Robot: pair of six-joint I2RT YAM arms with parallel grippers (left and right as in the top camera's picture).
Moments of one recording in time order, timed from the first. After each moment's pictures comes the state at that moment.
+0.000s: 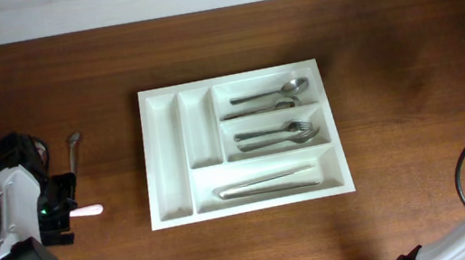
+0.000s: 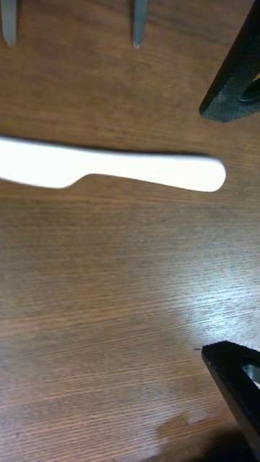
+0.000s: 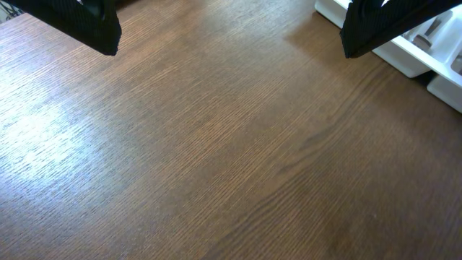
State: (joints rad) left arm 0.42 1.67 1.13 -1.07 -0.17 -1.17; right arm -0.71 1.92 1.91 -1.50 -0.11 0.09
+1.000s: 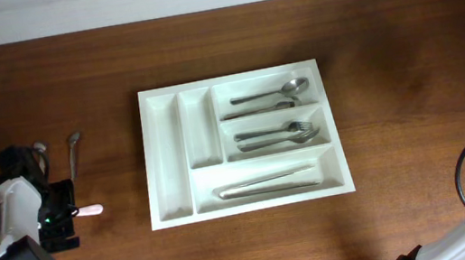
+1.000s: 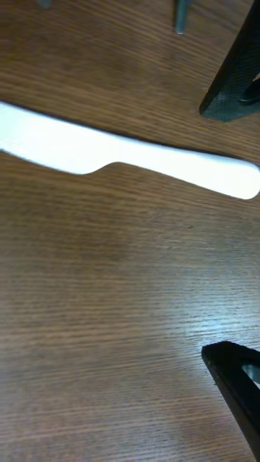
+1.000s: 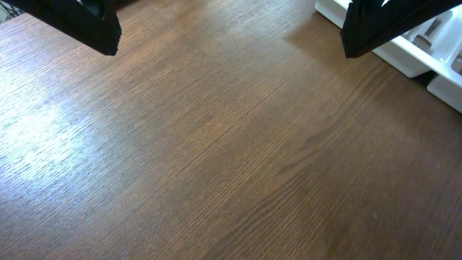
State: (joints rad) left arm 0.47 1.67 1.04 -0.93 -0.14 -1.22; right arm -0.71 1.92 1.91 -1.50 -0.11 0.09
